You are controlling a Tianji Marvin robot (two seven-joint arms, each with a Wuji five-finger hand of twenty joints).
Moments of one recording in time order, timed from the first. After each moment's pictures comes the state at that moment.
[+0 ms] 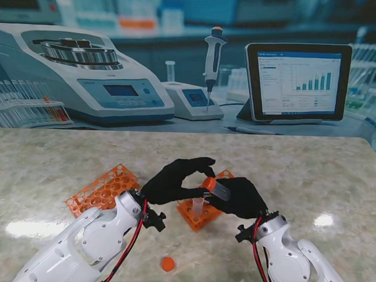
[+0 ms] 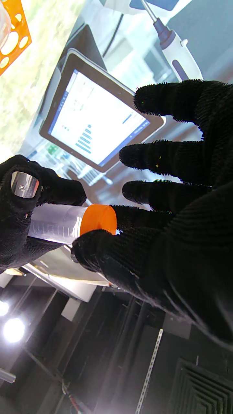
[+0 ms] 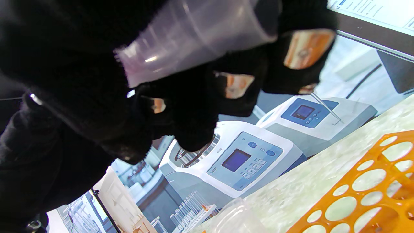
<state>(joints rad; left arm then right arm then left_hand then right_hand) 1.48 -1.14 -0.99 -1.68 0.38 -0.46 0.07 -1.71 -1.14 1.24 -1.69 -0.51 -0.38 -0.19 1.09 -0.35 0.11 -0.06 0.50 0.17 0.63 0.45 0.50 0.09 0.15 0.33 0.43 0.16 0.18 0.46 0.08 0.38 0.56 0.46 0.63 -0.64 0.79 -0.02 0.98 -0.23 1.25 1.42 1.35 -0.12 0.86 0.88 1.28 -0.14 1.39 0.88 1.14 -0.01 1.73 0.75</state>
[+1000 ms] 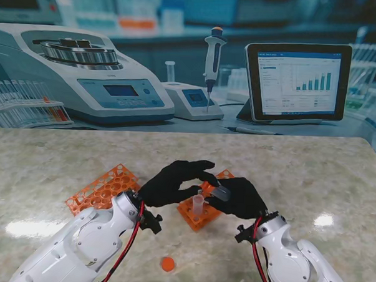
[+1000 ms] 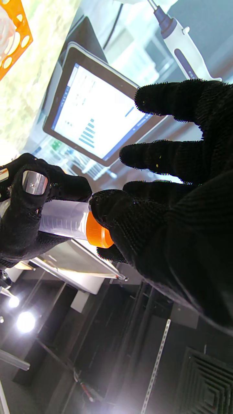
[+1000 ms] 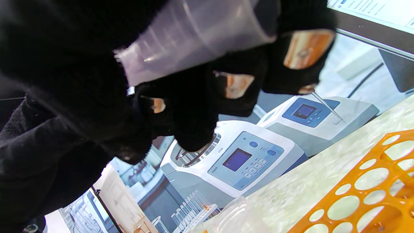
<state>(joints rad) 1.50 -1.13 -1.02 -1.69 0.40 -0.51 0.05 -1.71 -1.14 1.24 -1.69 -0.51 -0.38 -0.19 1.20 -0.38 0.45 -0.06 0.56 -0.19 0.47 0.41 0.50 0.09 0.14 0.32 0.43 0.16 0.18 0.45 0.07 0.38 0.56 0.46 0.63 -0.64 0.79 -0.02 0.98 -0.23 1.25 1.42 1.35 -0.12 0.86 0.88 1.28 -0.14 1.39 0.88 1.14 -0.01 1.73 0.75</state>
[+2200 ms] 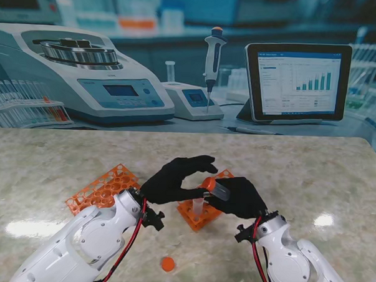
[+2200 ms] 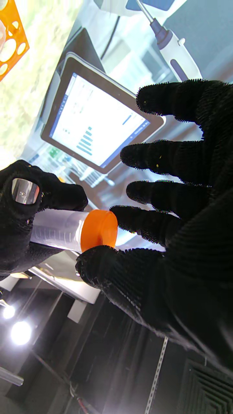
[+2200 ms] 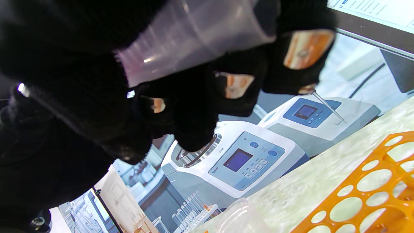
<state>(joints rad) 1.48 -1.13 -1.00 -1.69 0.40 -0.44 0.06 -1.71 -1.14 1.24 -1.69 -0.51 -0.38 -0.19 0.91 -0.35 0.24 -0.03 0.52 0.16 0.32 0.44 0.46 0.09 0.13 0.32 0.43 0.16 0.17 0.45 0.05 0.38 0.54 0.46 0.63 -0.64 0.79 -0.02 0.98 -0.23 1.25 1.42 1.35 -0.12 0.86 0.88 1.28 -0.14 1.39 0.88 1.14 -0.01 1.73 0.75</state>
